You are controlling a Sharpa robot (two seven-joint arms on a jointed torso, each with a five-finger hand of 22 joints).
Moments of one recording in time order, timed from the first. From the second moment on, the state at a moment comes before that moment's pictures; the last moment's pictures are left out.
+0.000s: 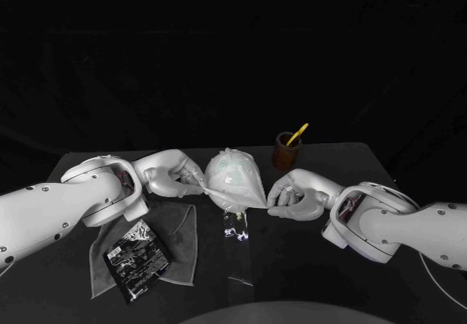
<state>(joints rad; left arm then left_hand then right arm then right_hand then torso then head) 1.26 -0.80 -0.10 1.51 -1.05 0.00 0.21 1.37 -0.09 0.63 -0.08 0.05 1.04 0.14 0.30 0.43 1.31 0.07 0.08 0.10 1.12 0.01 0.96 0.65 0.17 0.74 0.14 1.05 0.68 1.18 -1.19 -0.25 1.98 -1.11 -0.51 -0.11 1.29 -0.15 0.62 -0.02 0.04 1.06 0.06 0.47 0.55 1.34 0.01 0.39 0.47 1.15 -0.04 1.18 0.72 0.14 1.13 0.07 0.85 1.31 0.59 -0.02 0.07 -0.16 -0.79</state>
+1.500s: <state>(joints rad) 1.22 -0.83 -0.11 1.47 -0.99 -0.05 0.17 1.30 -0.23 0.50 -0.01 0.05 0.94 0.18 0.22 0.46 1.23 0.11 0.07 0.10 1.00 0.05 1.04 0.60 0.17 0.73 0.20 0.87 0.56 1.16 -1.17 -0.25 1.88 -0.92 -0.58 -0.07 1.26 -0.24 0.47 0.07 0.04 0.92 0.16 0.33 0.46 1.18 0.09 0.21 0.34 0.98 0.04 1.08 0.59 0.15 1.00 0.14 0.63 1.30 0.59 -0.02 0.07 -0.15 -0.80</state>
